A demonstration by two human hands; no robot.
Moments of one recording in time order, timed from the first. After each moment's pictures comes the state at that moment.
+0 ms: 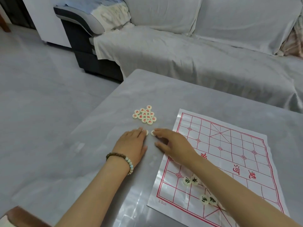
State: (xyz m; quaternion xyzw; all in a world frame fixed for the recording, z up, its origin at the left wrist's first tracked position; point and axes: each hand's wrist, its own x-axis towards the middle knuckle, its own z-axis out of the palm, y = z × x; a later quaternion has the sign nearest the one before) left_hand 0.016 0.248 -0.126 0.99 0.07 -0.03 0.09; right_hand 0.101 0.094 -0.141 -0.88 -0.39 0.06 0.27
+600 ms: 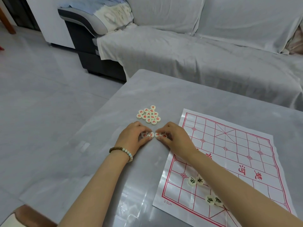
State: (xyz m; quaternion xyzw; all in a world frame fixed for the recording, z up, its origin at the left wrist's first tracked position) left_hand 0.031 0.271 -0.134 0.95 0.08 0.07 0.29; right_hand 0.111 0.110 -0.139 -0.88 -0.37 0.05 0.30
